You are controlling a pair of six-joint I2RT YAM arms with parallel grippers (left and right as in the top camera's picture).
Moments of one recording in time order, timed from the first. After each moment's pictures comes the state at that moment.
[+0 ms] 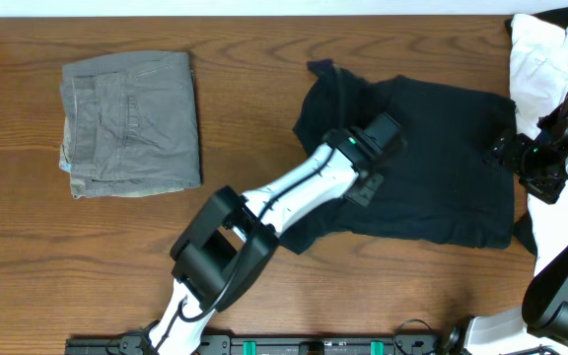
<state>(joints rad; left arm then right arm) -0.85 2.13 1.64 -0.83 0.00 -0.25 -0.41 1.70 1.27 -0.95 -0.12 0.25</state>
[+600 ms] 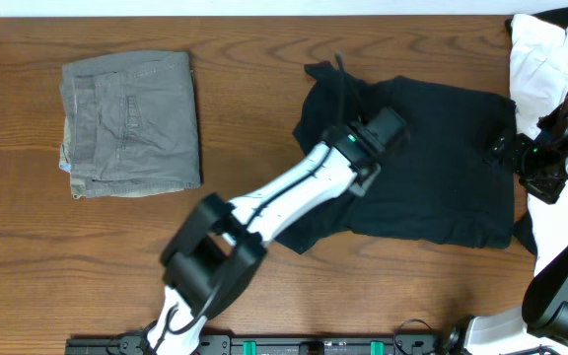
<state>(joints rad) -0.83 2.05 1.67 -0.85 -0.22 -0.22 -0.41 1.70 1.27 -0.95 -0.12 0.25</state>
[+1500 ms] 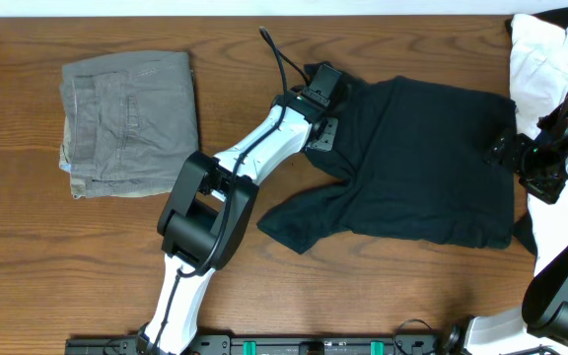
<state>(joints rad) -0.58 2.24 1.70 -0.66 -0.08 -0.30 -0.41 1.70 1.27 -0.95 -0.12 0.25</state>
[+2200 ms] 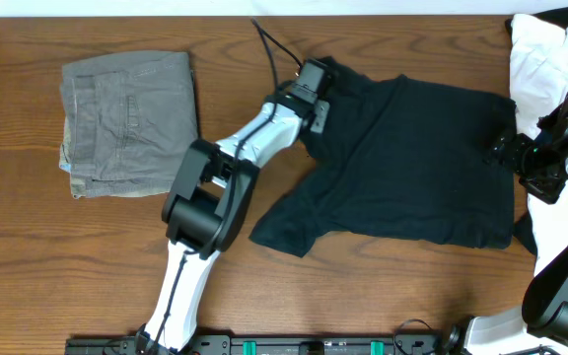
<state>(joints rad) -0.50 2.33 1.71 -0.35 -0.17 -0.17 -0.41 1.70 1.27 -0.95 -0.12 0.25</state>
